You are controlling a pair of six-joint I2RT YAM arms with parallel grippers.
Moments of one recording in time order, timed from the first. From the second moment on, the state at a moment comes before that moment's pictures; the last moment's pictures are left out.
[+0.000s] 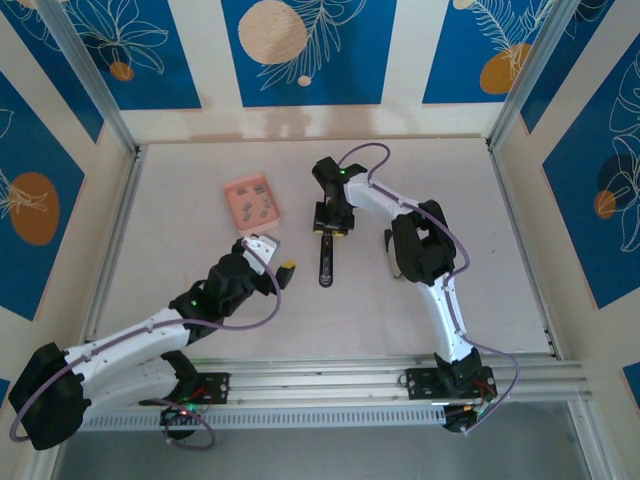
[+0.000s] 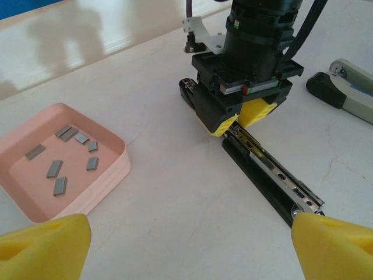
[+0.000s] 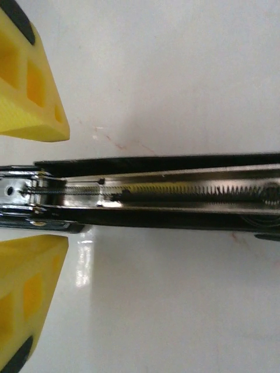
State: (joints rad) left arm -0.80 0.96 0.46 0.12 -0.29 0.00; right arm 0.56 2.25 1.89 -1.00 -0.11 0.63
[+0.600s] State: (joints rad) left arm -0.80 1.28 0.66 0.16 -0.12 0.03; right arm 0.39 1.66 1.31 -0.89 0.00 0.55
